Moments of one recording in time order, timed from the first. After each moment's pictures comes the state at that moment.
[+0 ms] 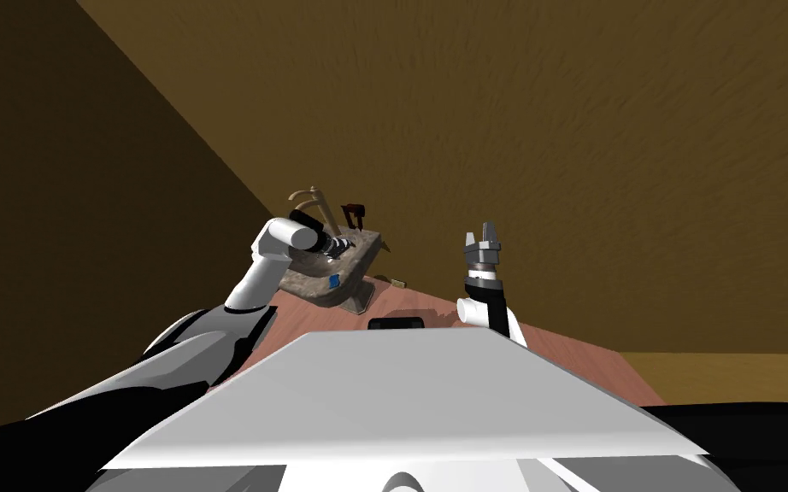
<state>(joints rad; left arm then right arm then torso) -0.43 0.74 -0.06 -1.93 0.80 1.61 -0.51 0.45 0.02 -0.05 -2.23 0.09 -0.41 -0.06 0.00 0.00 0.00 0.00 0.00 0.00</state>
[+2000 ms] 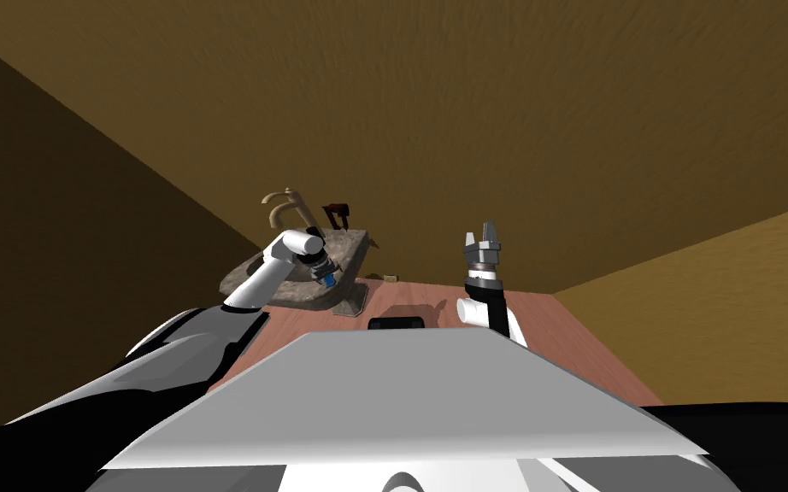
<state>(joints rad) -0.42 0.79 -0.17 -1.67 0.81 1.87 -0.53 0.45 0.02 -0.05 -2.23 0.09 -0.41 -0.06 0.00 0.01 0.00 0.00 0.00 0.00</state>
